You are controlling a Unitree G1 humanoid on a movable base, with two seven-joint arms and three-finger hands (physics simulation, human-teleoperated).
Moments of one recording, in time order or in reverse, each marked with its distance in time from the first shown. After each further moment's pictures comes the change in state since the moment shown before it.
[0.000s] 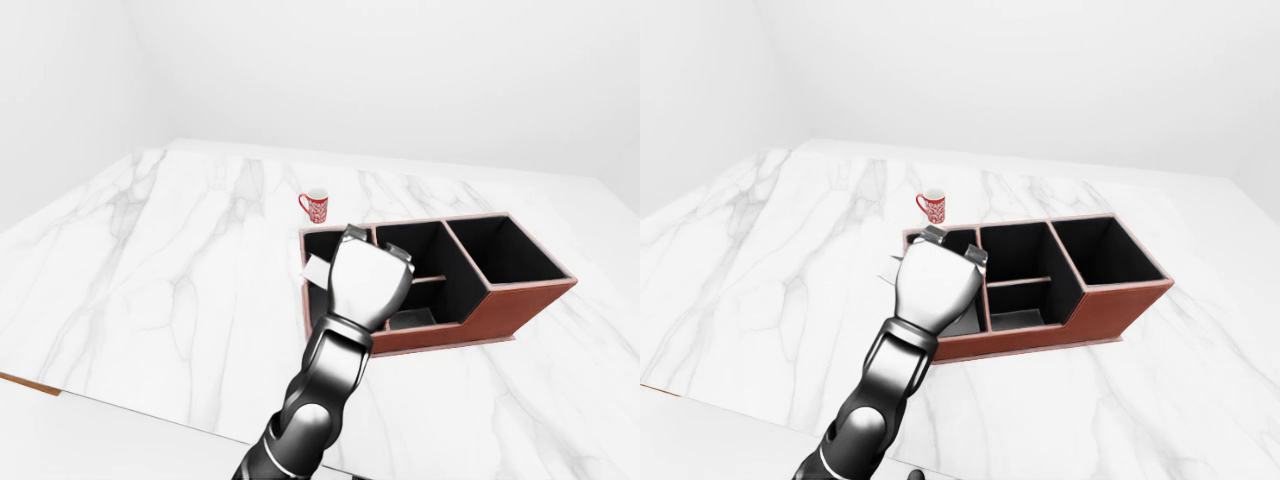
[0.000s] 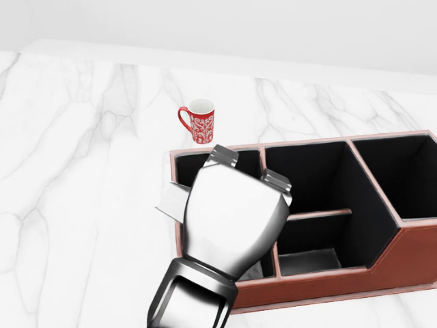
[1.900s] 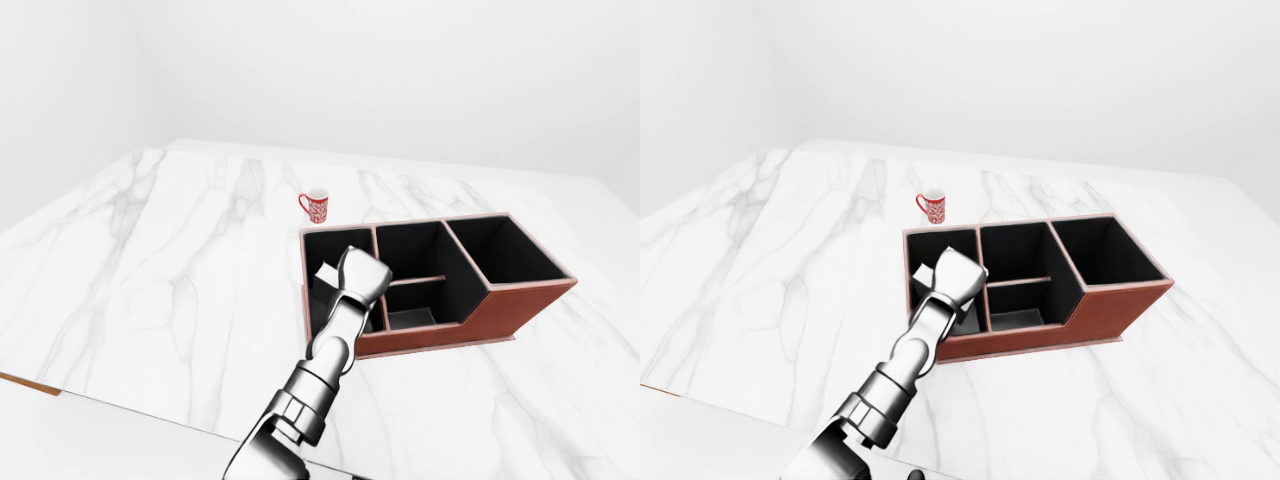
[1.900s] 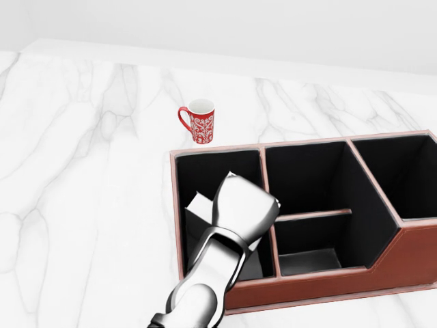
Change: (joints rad) left arm -0.298 -0.129 0.264 0.883 -0.020 0.000 0.210; right arm 0.001 -0.005 0.000 0.005 0.003 0.000 -0.007
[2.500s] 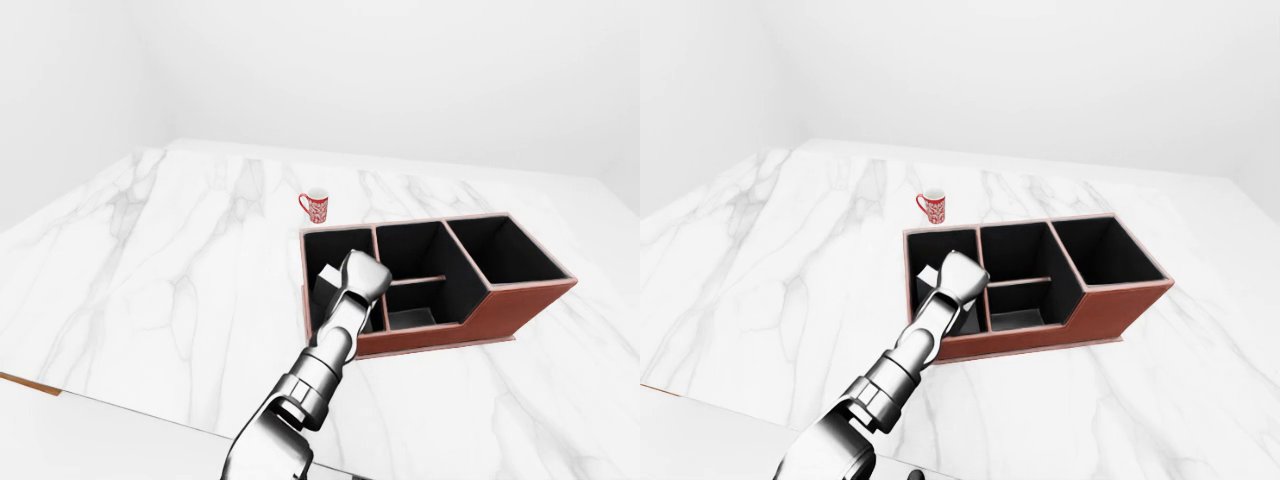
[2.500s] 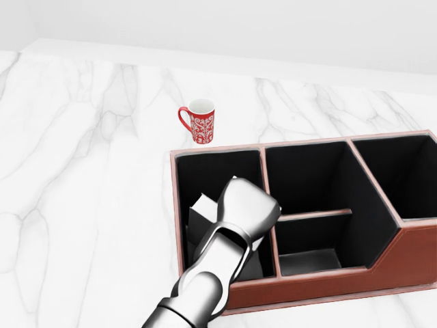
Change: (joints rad) left arm -0.120 -0.006 0.018 0.207 -0.044 0.000 -0.016; right arm 0.002 -0.003 0.000 0.000 0.003 0.000 -0.001
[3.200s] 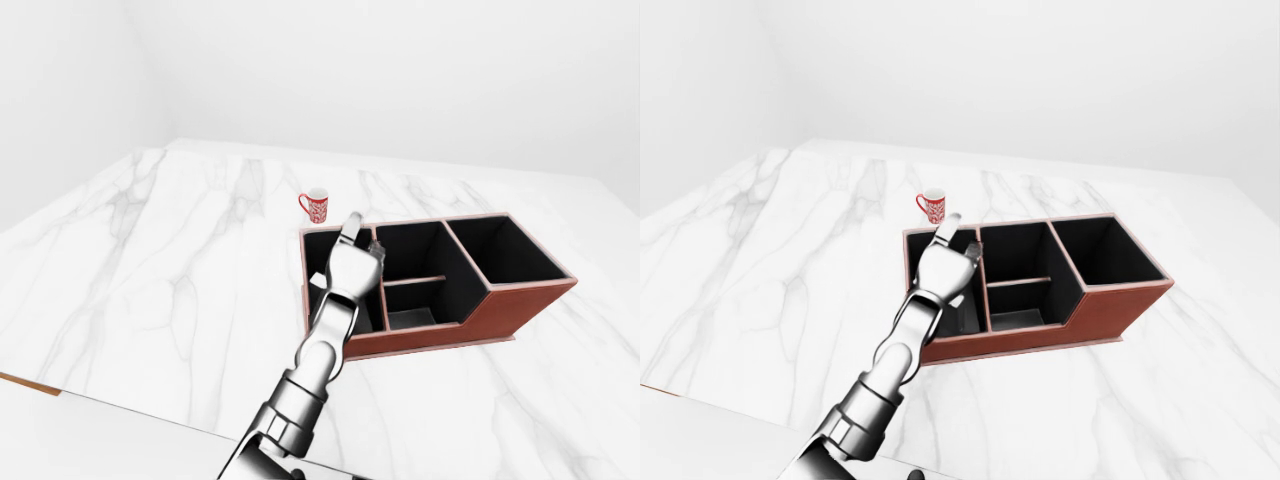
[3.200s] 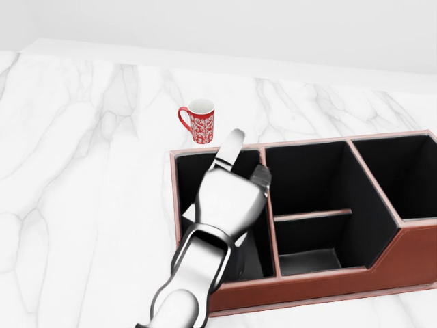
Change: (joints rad) left arm 0.189 0.064 -0.047 -0.404 -0.064 0.000 -0.092; right arm -0.003 0.002 0.000 -0.003 -0.007 0.000 0.002
